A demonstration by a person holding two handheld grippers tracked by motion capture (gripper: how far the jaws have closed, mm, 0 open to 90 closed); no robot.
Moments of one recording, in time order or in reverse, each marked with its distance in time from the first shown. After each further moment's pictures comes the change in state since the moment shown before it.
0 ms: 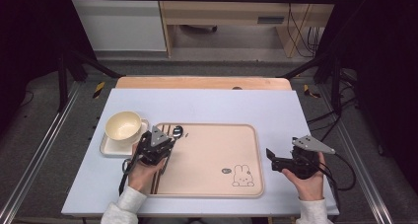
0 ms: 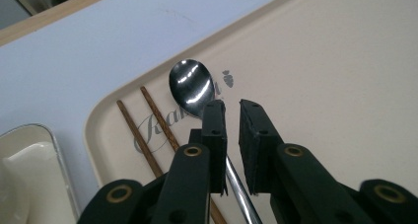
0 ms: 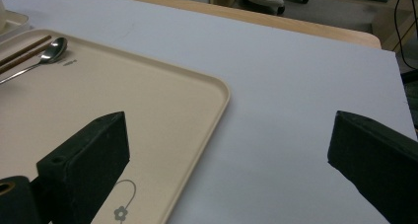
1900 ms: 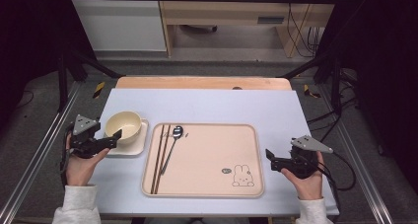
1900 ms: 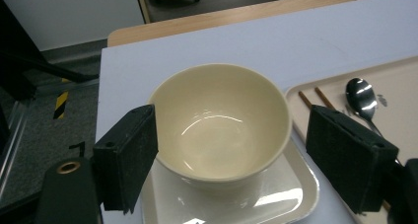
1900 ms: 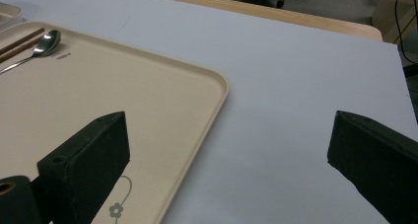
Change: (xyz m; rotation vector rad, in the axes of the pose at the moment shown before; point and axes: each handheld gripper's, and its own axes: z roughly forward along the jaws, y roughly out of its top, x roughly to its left) left arm 0.125 -0.035 -0.092 -0.078 0.238 -0.262; right arm -0.001 -0.003 0.006 0.020 -0.008 -0.001
